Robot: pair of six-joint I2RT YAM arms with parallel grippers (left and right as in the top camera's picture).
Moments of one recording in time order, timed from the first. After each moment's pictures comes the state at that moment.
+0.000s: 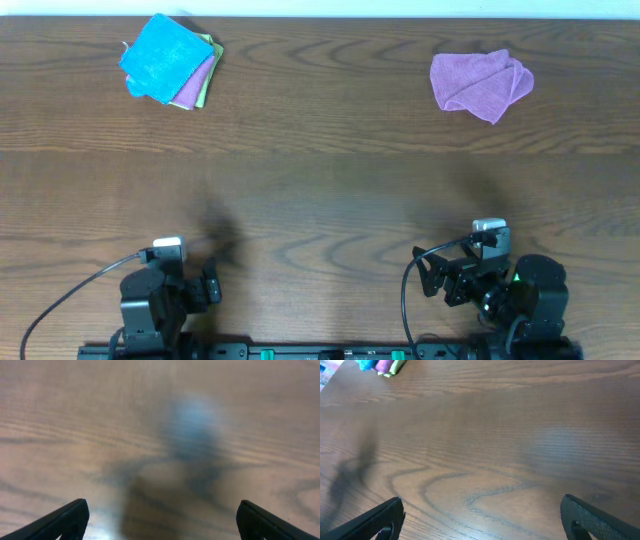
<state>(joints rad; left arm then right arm) 0.04 0.12 0.30 -0.95 0.03 -0.07 0.03 0.29 0.41 -0.78 -0.42 0.18</state>
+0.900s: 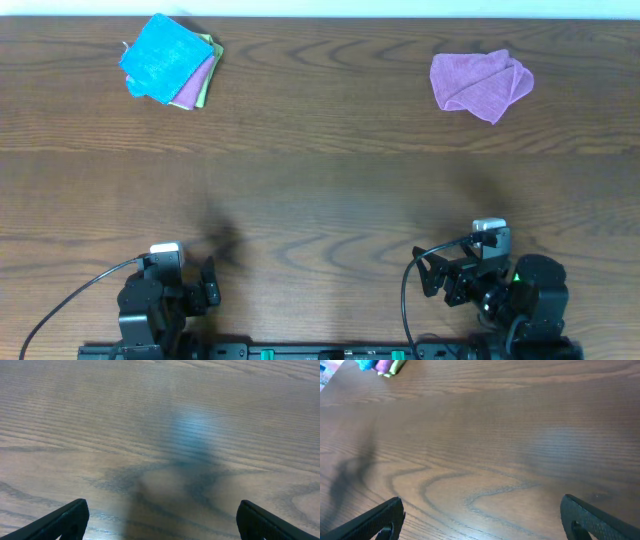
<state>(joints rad) 0.04 0.01 0.30 -0.98 0.02 -0.07 0.03 0.29 0.41 -0.78 -0.42 0.18</state>
